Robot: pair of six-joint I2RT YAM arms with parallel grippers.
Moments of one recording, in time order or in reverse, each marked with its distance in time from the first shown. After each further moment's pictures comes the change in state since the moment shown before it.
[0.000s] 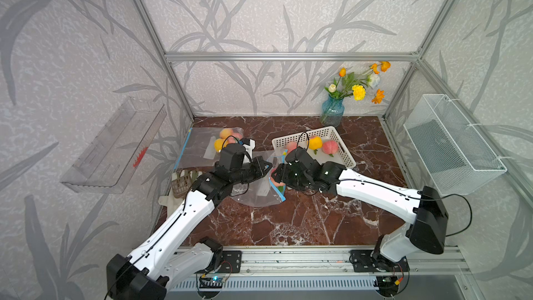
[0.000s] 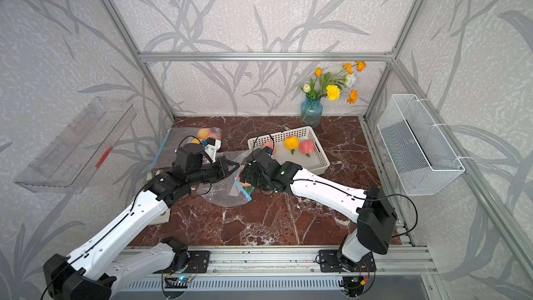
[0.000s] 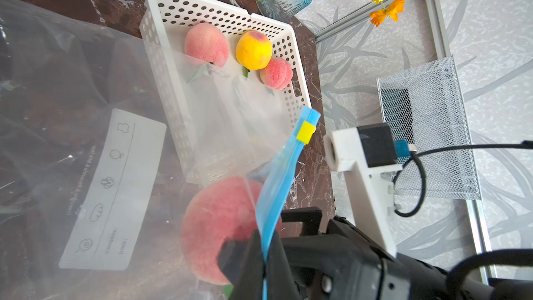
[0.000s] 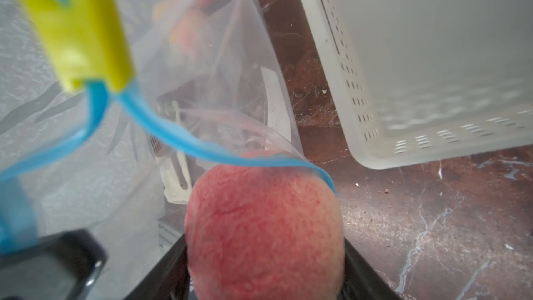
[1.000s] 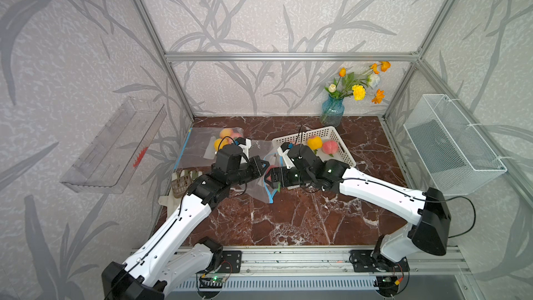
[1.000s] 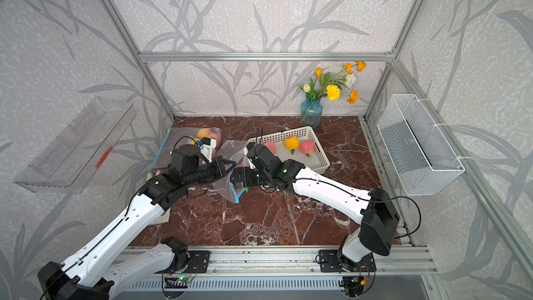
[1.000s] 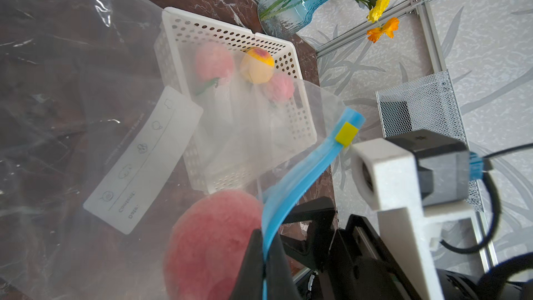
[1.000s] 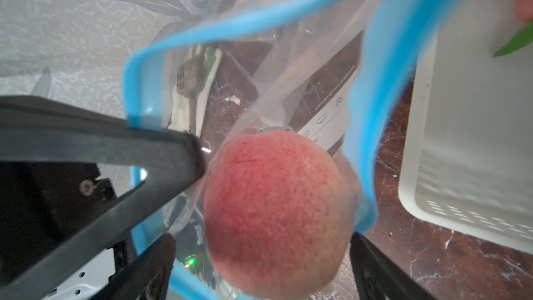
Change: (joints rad) left arm 0.000 -0.035 0.000 -0.016 -0.053 0.001; right arm -0.007 -0.050 0.020 0.054 -0.177 -0.424
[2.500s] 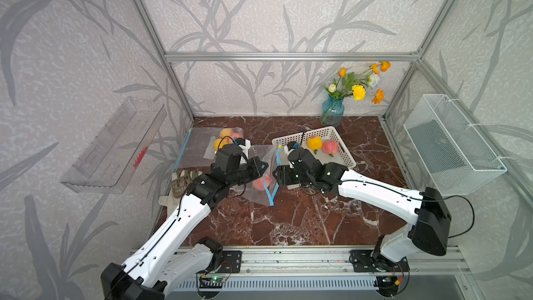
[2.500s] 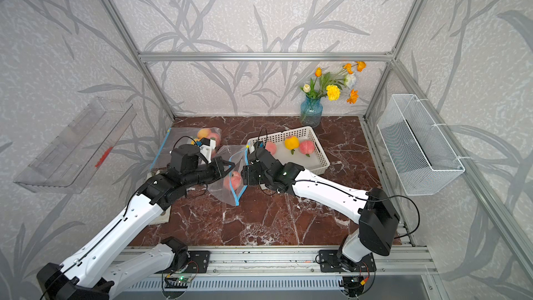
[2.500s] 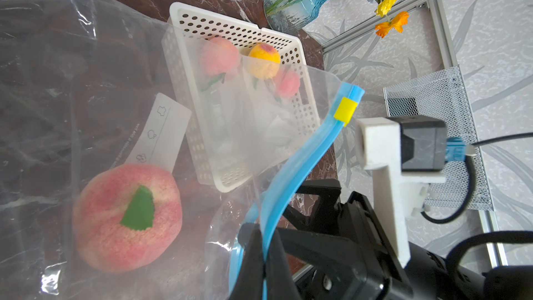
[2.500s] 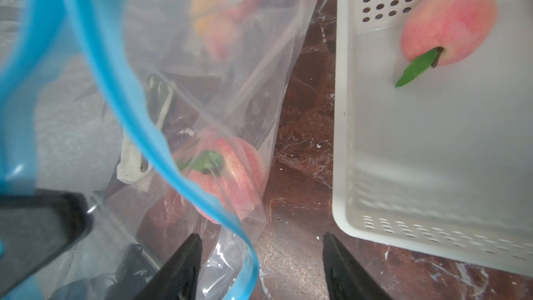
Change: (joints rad) left arm 0.012 -0.003 0.023 -0.050 0.000 0.017; right arm -0.006 0.027 -0.059 0.053 0.195 -0.005
